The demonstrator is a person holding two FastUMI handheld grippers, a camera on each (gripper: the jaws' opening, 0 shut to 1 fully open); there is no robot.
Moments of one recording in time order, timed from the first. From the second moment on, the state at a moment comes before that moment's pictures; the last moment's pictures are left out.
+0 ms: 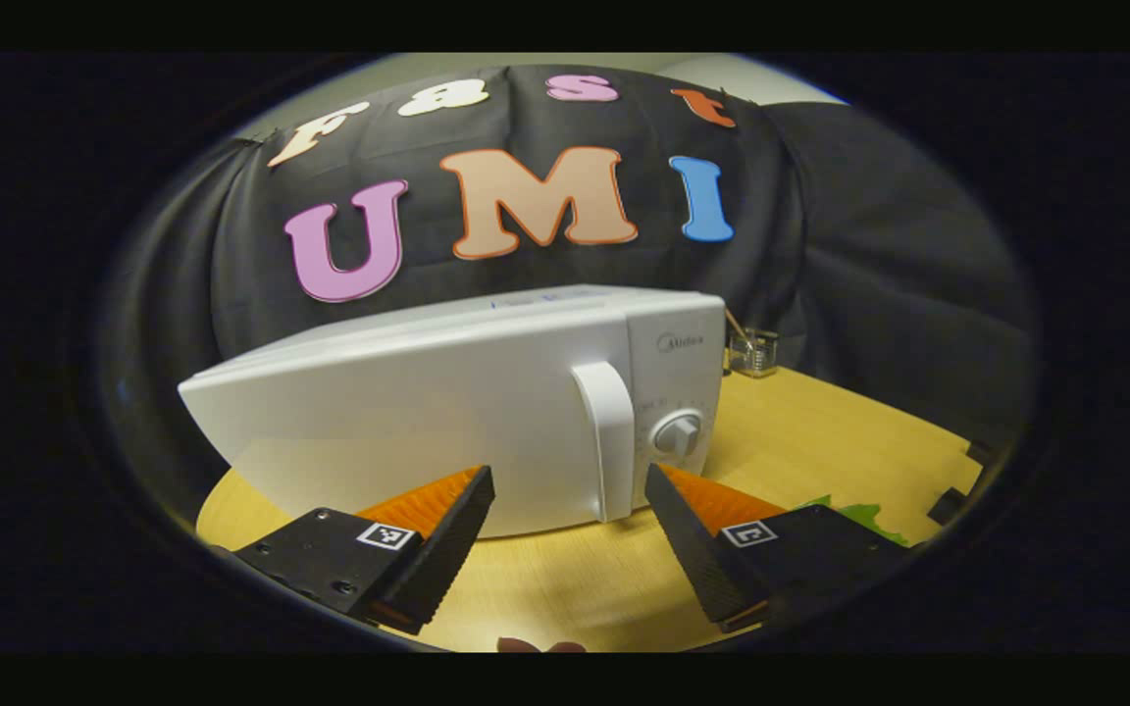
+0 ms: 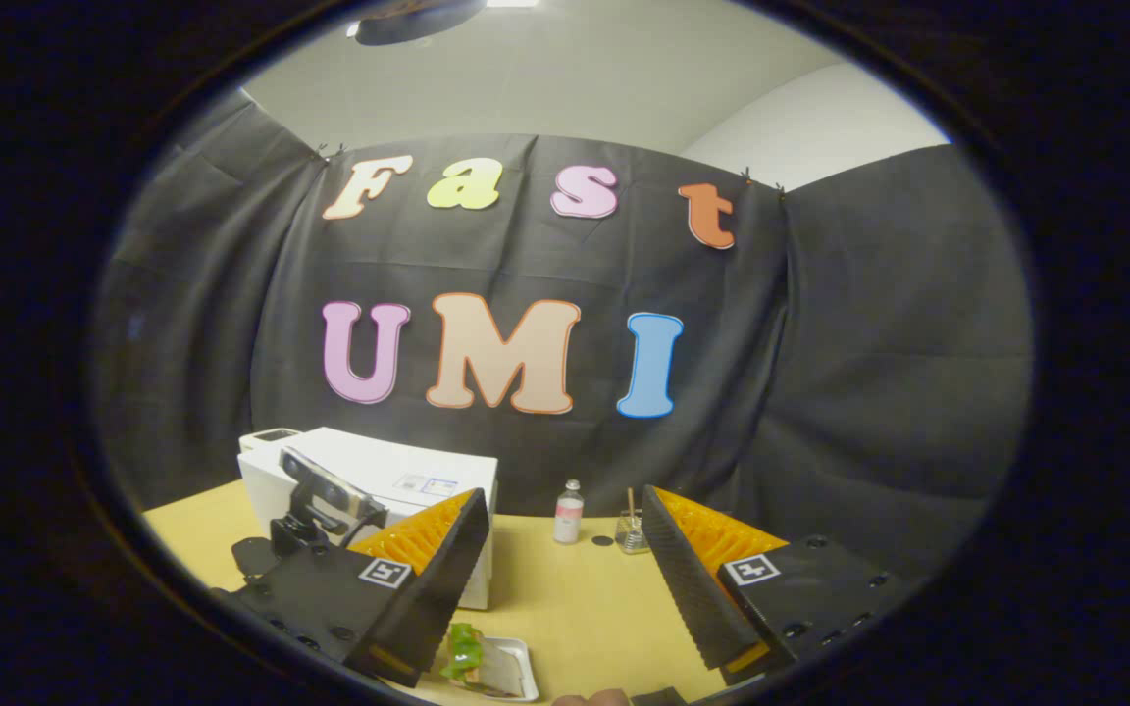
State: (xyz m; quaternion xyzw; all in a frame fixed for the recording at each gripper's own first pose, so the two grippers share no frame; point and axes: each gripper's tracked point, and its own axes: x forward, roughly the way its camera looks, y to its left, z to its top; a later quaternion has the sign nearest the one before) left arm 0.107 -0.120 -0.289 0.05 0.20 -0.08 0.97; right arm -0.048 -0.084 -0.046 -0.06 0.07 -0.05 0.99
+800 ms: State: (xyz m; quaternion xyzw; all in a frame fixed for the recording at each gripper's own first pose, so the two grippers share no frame) left arm 0.134 -0.147 -0.312 0.01 0.26 -0.05 0.97; right arm -0.063 -0.114 -0.060 -0.07 0.10 -0.07 0.99
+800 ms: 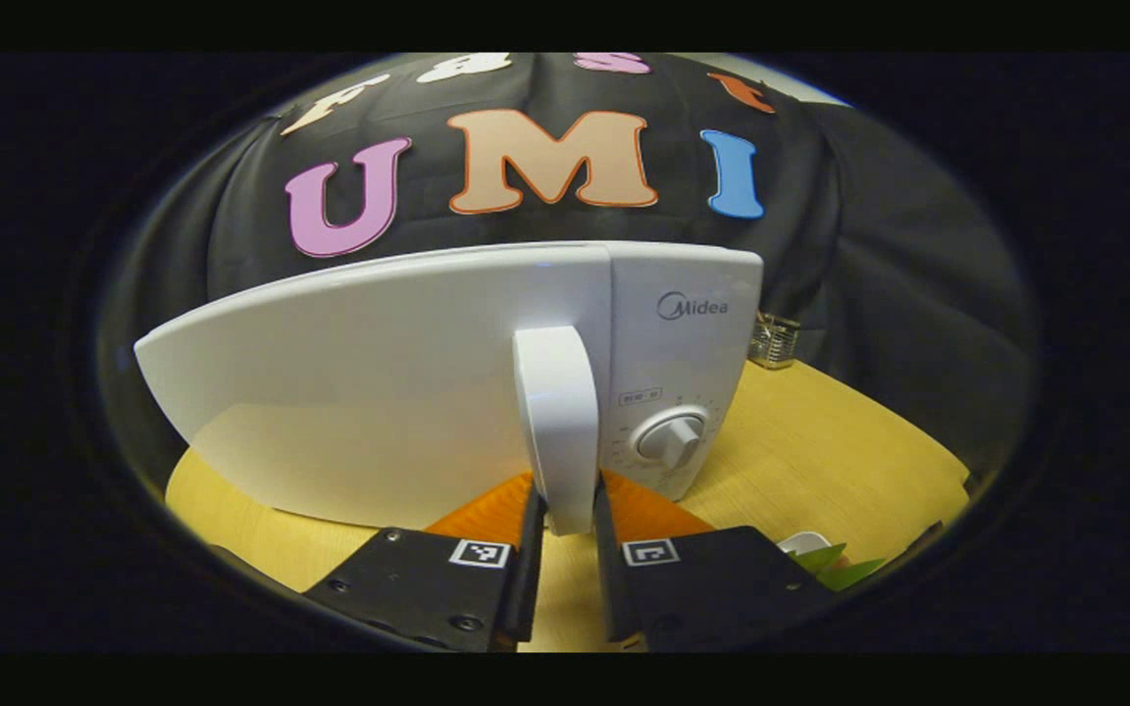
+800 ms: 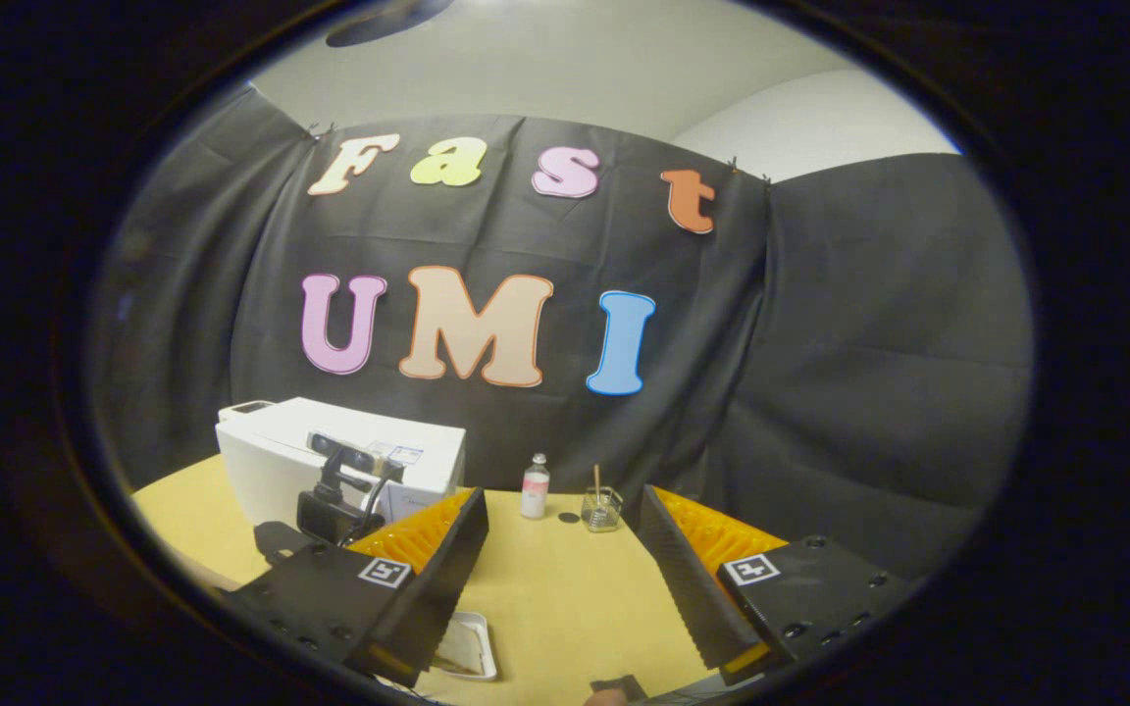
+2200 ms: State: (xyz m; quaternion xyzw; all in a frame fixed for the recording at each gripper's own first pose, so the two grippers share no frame) left arm -0.100 -0.046 -0.298 0.02 0.35 -0.13 0.93; right arm -0.074 0.000 -0.282 -0.10 0.29 0.10 0.95
